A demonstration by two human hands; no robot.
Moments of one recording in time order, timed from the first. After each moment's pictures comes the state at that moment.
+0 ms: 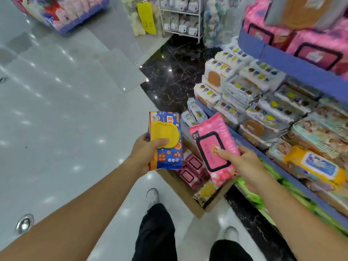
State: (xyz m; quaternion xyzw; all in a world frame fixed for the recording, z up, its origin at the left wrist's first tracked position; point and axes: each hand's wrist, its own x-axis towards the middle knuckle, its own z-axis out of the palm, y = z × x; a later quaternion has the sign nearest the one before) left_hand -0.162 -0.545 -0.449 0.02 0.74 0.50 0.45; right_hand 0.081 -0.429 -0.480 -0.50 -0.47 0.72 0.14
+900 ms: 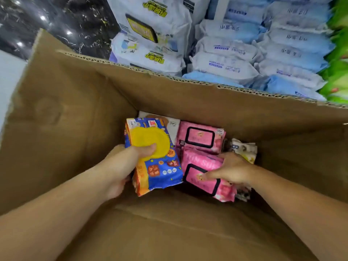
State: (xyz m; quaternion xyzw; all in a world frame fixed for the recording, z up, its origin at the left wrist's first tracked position) left_hand -0.356 -0.424 -1.001 0.15 0.74 0.15 0.64; right_hand -0.078 -0.418 -1.101 -0.65 -0.46 0.59 -0.13
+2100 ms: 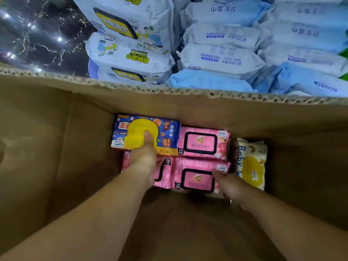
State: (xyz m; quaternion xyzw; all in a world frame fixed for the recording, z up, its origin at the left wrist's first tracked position) left_hand -0.303 -0.368 -1.111 0.03 0.80 0.24 0.54; right_hand -0.101 -0.437 -1.147 -0.75 -0.22 0.62 -0.05
